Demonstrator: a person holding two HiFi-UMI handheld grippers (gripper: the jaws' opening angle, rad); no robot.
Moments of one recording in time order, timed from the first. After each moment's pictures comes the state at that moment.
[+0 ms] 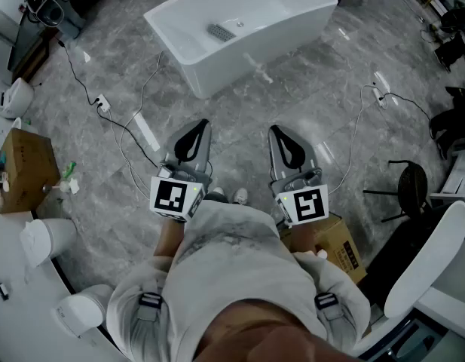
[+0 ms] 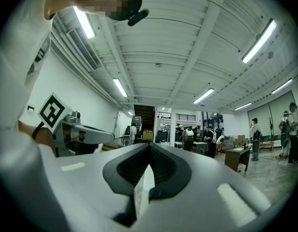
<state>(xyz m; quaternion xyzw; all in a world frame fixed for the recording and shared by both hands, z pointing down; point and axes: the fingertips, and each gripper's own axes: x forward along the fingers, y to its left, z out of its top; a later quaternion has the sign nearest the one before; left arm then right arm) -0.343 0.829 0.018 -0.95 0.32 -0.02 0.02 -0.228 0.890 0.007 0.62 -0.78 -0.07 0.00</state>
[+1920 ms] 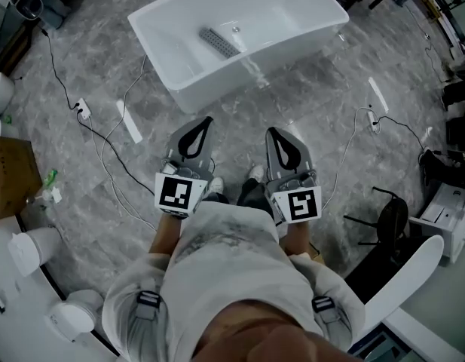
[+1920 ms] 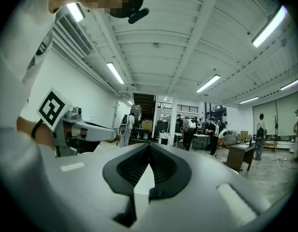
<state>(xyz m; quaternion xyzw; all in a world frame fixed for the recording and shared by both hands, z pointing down) -0.246 0.558 0.058 -0.94 0.34 -0.03 -0.02 -0.140 0.615 0.047 0.61 -0.79 -0.04 0.05</state>
